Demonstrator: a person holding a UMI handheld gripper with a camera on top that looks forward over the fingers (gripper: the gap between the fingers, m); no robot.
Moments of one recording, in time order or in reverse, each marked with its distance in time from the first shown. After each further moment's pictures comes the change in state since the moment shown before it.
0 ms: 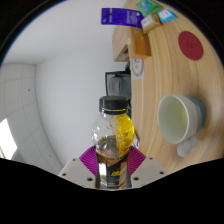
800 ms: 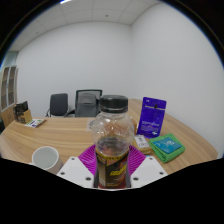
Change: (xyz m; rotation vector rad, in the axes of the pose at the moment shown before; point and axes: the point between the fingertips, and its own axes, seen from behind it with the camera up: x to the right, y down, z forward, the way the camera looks) arm 0.084 -0.264 -0.102 0.240 0.560 -1.562
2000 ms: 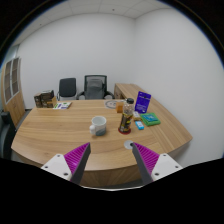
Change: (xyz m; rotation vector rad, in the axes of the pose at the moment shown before) arm -0.107 -0.020 -0.375 -0.256 0.052 -0.030
